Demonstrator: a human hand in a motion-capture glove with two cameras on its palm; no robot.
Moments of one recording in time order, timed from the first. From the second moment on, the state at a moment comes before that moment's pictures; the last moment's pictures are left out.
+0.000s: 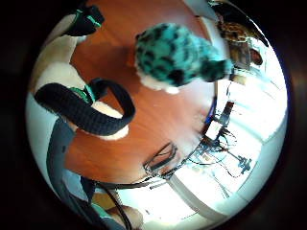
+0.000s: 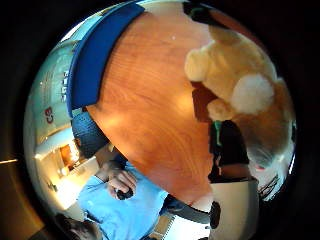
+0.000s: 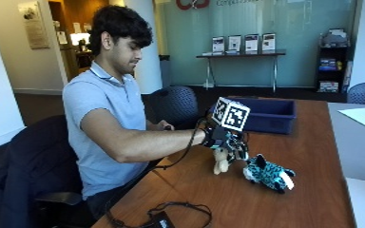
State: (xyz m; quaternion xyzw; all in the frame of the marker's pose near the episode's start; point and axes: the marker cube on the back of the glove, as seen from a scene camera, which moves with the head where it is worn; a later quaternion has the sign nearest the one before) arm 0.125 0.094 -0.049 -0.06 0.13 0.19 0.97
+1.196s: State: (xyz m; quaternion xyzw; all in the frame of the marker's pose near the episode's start) arm -0.026 -0.181 -0.217 0.20 -0.09 0.07 0.97
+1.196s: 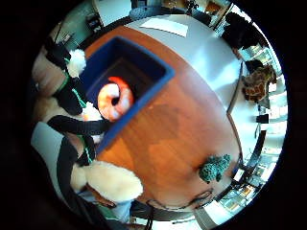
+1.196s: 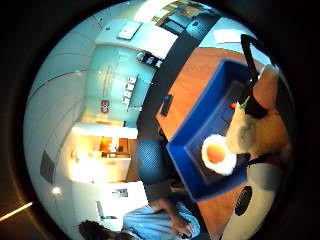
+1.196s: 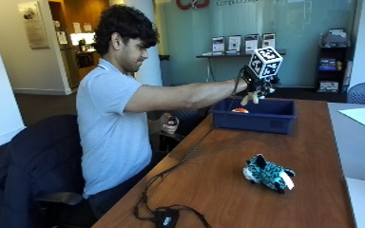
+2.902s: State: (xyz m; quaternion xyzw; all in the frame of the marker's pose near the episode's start) arm 0.288 0.101 -0.086 0.16 0.03 0.36 0.92
